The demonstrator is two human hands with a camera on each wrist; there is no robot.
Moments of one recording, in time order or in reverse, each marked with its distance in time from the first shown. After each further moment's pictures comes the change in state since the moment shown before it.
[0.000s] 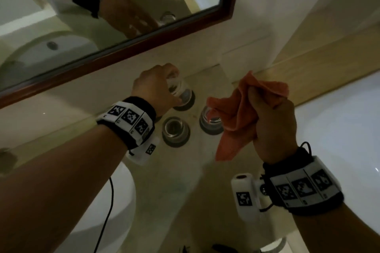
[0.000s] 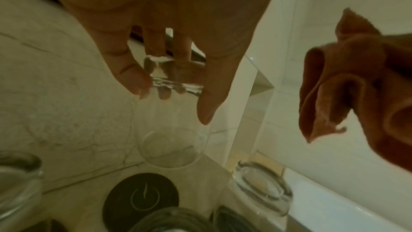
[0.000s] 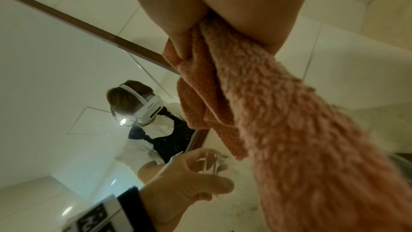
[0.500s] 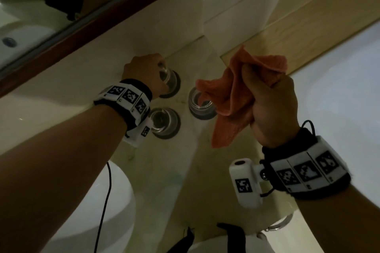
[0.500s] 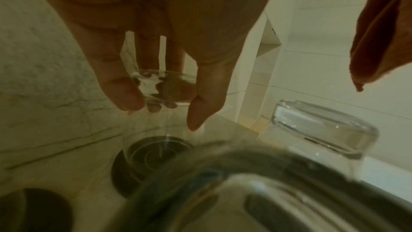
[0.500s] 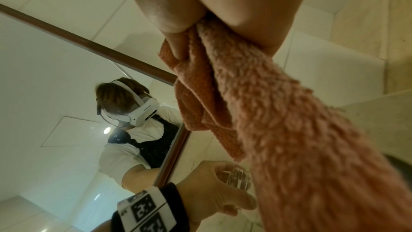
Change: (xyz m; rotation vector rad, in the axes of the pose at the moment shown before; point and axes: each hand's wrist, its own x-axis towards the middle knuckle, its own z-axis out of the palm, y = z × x) left_hand 0.064 -0.003 0.055 0.295 -0.198 -0.019; right_hand 0.020 0.023 -0.017 0.030 0.055 -0.001
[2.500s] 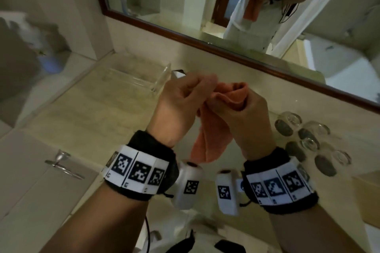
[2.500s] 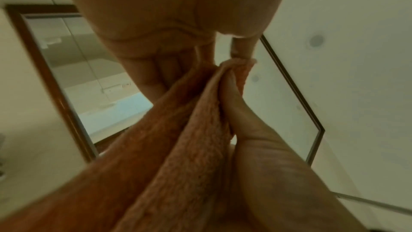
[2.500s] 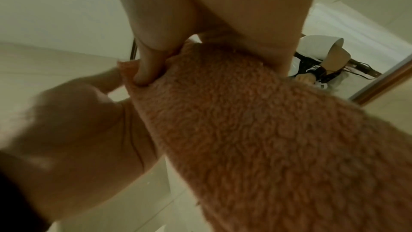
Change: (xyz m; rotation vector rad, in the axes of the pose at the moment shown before) left_hand -0.605 -0.276 0.054 -1.451 1.121 0.157; right_hand -0.468 0.020 0.308 -0.381 -1.044 -0.419
